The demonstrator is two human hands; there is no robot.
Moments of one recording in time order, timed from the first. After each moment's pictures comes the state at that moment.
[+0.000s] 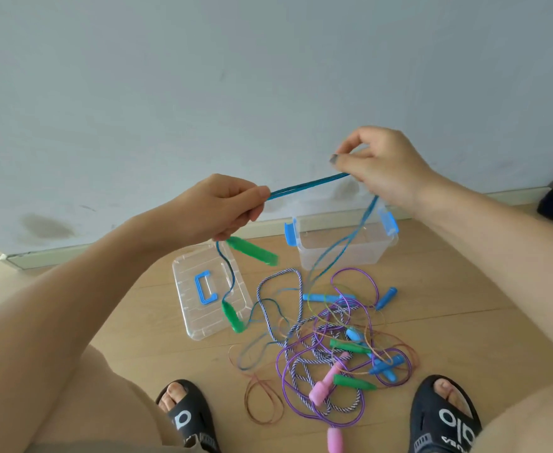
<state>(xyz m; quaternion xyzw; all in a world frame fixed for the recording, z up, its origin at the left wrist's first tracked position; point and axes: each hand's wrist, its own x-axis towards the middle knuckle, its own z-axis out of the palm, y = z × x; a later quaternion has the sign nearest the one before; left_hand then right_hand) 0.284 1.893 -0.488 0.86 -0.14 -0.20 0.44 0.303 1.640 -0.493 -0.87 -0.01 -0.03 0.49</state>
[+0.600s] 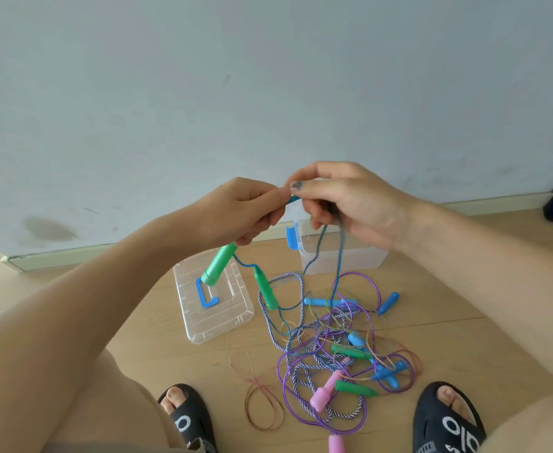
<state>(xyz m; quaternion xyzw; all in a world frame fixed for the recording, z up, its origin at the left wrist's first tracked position) 0.280 1.874 -0.488 0.84 -0.16 -0.22 0.46 0.277 1.684 -0.497 -0.73 -0.07 0.17 0.66</state>
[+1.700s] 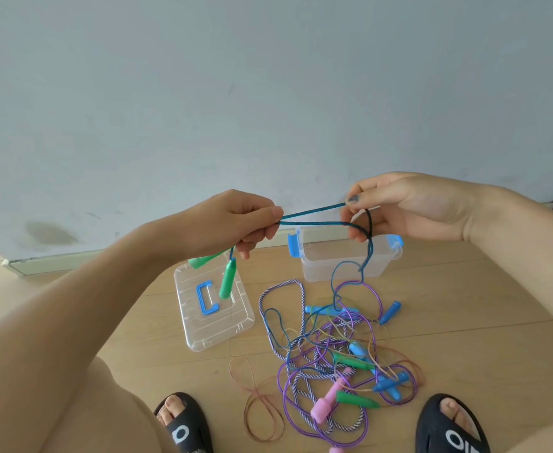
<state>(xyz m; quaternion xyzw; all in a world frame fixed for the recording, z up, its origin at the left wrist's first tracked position) 0.287 1.891 -0.490 0.85 -0.19 -0.23 0.43 0.289 1.617 -0.488 -0.72 -0.07 0.32 0.62</state>
